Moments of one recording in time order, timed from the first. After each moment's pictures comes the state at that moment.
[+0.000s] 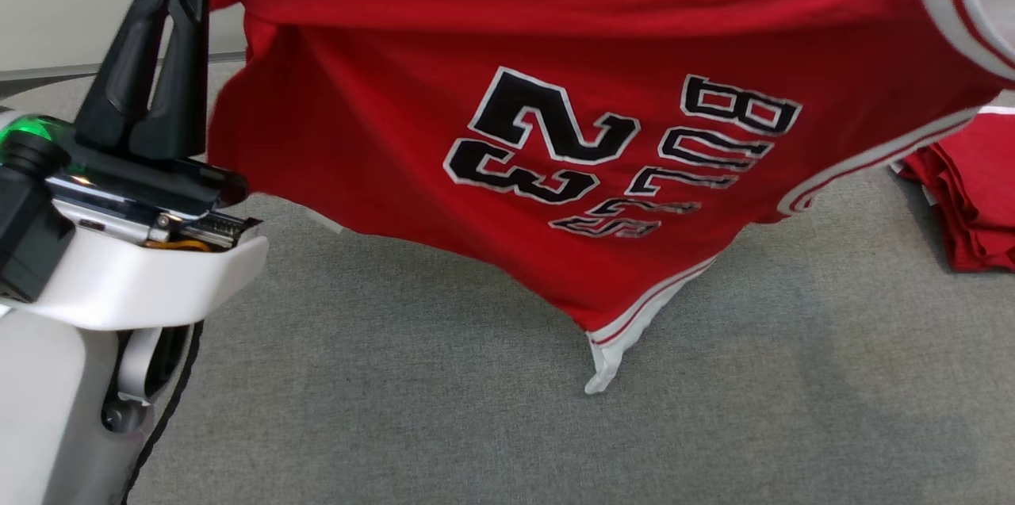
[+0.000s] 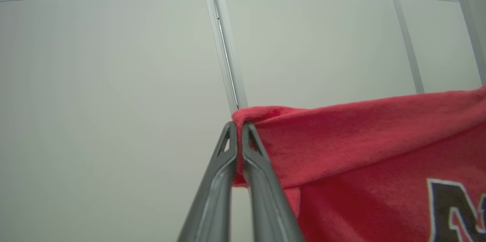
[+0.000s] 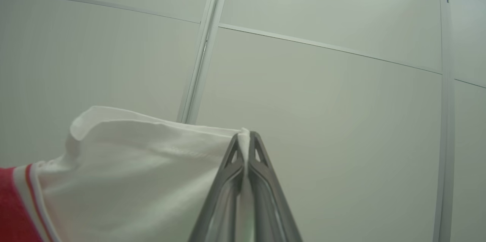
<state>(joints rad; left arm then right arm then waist) -0.49 0.44 -0.29 -0.32 -0.37 0.14 -0.10 -0.41 -0.38 -0.18 -0.32 0.26 0.13 -0.05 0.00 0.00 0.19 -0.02</state>
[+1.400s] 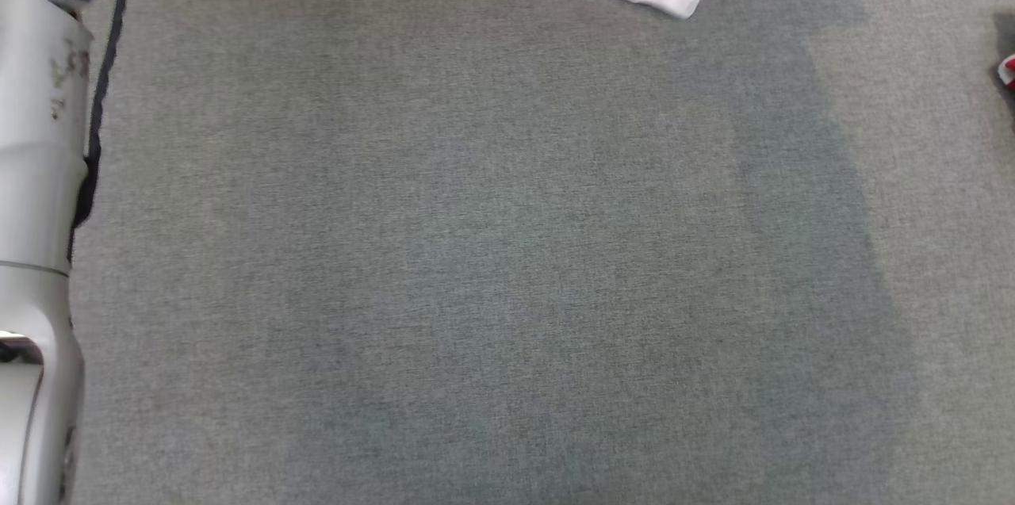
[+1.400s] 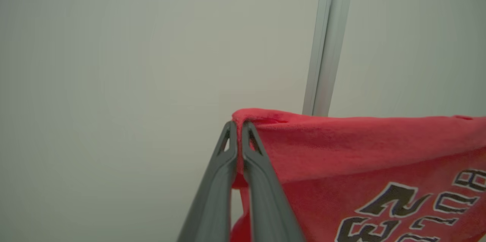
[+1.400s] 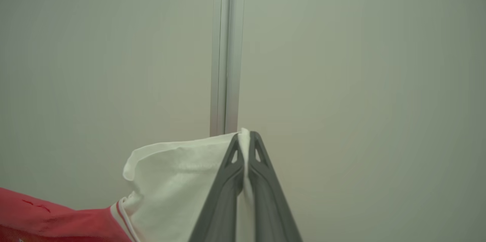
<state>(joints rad) -1.32 0.24 -0.25 0.85 -0.47 -0.08 -0.26 -1.52 -0.32 0.37 0.71 0.46 0.13 -0.11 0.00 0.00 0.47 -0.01</state>
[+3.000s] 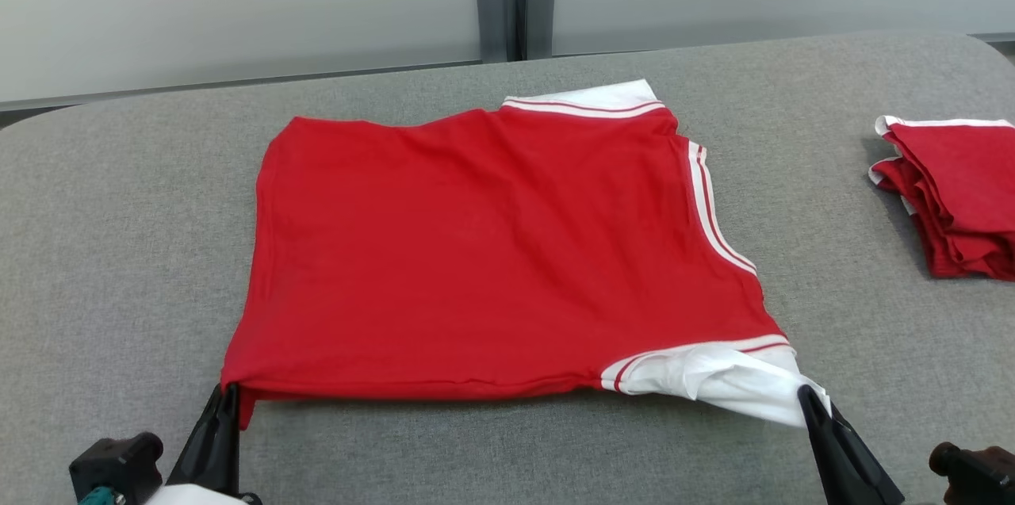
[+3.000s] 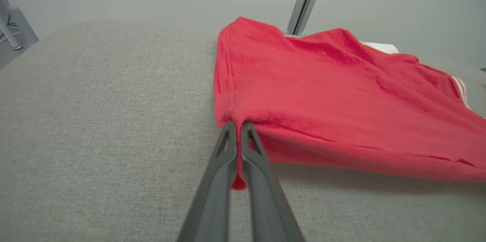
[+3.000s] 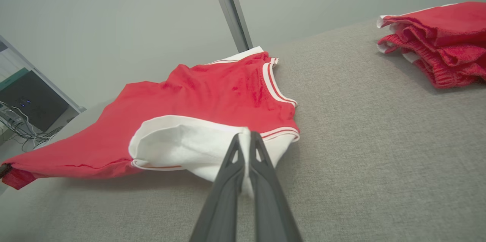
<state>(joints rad) 0.15 0.17 -0.02 -0.01 -0.38 0.03 0.03 0.25 -0.11 0.11 -0.18 0.42 0.13 0.06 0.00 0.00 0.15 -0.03</state>
